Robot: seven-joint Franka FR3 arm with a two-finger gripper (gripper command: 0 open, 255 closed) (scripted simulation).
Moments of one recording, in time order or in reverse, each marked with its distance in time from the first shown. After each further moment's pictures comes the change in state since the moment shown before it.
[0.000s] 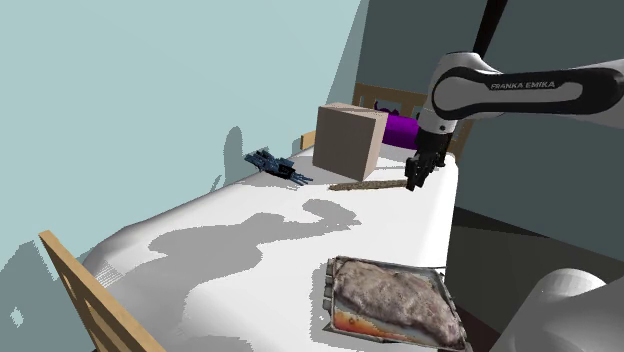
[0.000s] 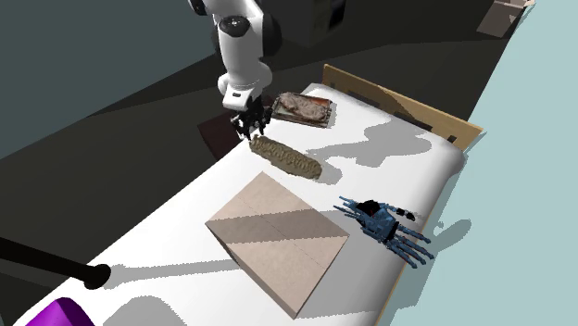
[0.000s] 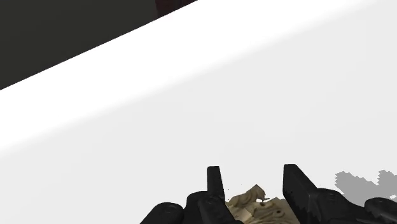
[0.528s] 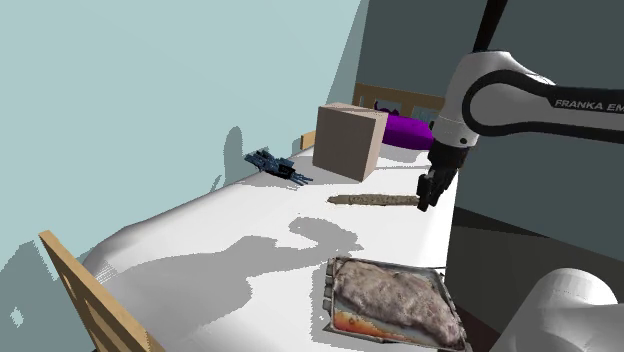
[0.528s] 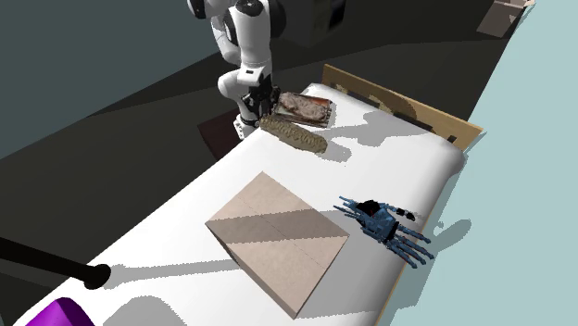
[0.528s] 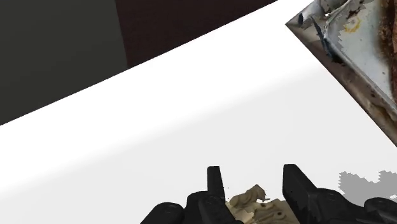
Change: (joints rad) arm 0.012 -0.293 0.124 -0.196 0.038 -0.104 0.125
